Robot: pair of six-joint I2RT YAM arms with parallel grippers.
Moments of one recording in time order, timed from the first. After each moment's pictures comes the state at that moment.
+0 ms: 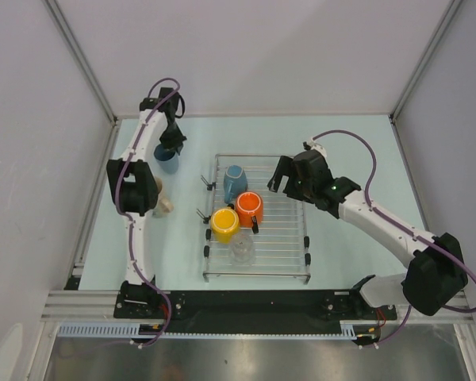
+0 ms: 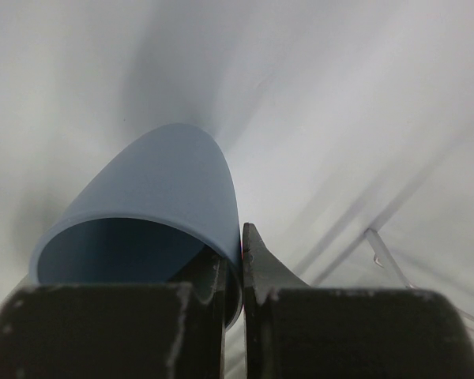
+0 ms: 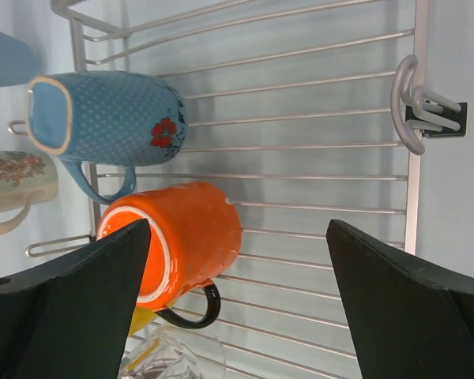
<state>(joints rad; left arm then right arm) -0.11 2.32 2.27 -1.19 -0.18 -0.62 0.60 1.32 1.04 -0.40 0.15 0.77</state>
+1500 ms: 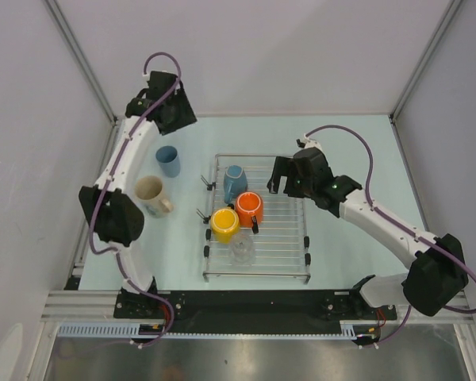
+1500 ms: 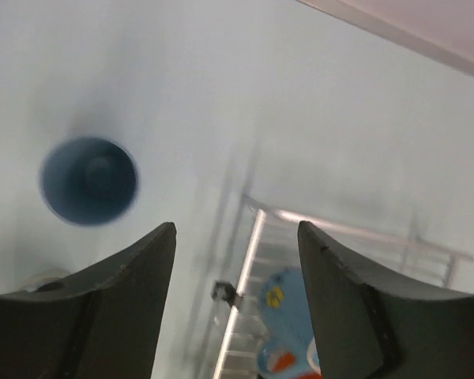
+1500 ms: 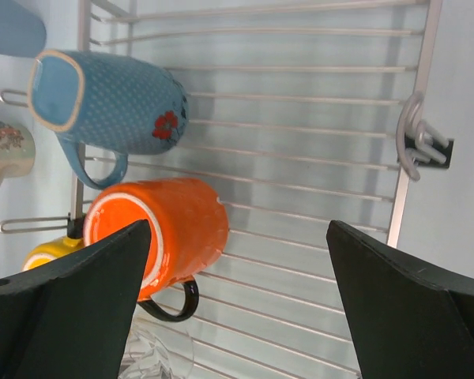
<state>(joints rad) -0.18 1.93 2.04 -0.90 -0.14 -0.54 0.61 1.34 1.05 -0.41 0.12 0.62</state>
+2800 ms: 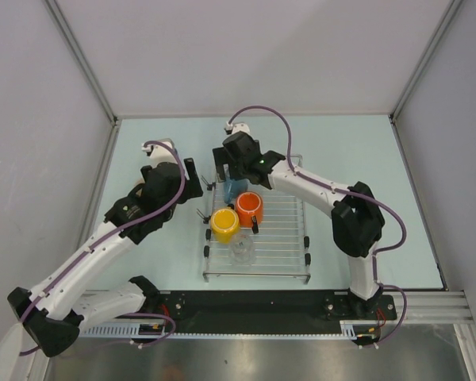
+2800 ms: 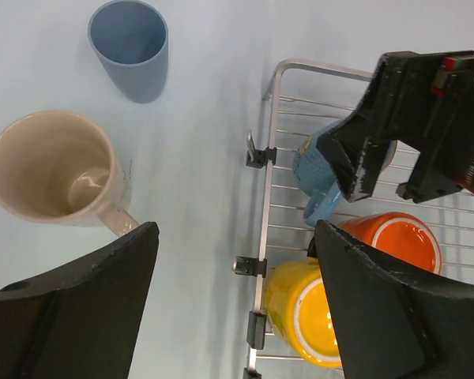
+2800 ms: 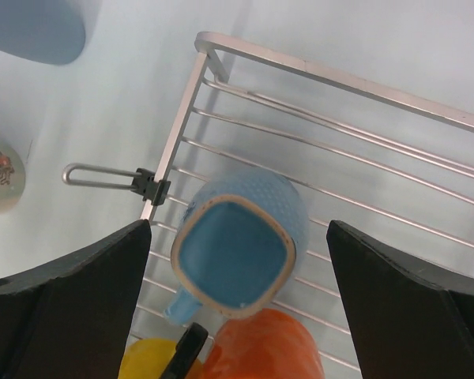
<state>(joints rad) -0.67 0.98 1.05 -0.64 -0.57 -0.54 0.82 1.95 1.67 -0.42 0.29 0.40</state>
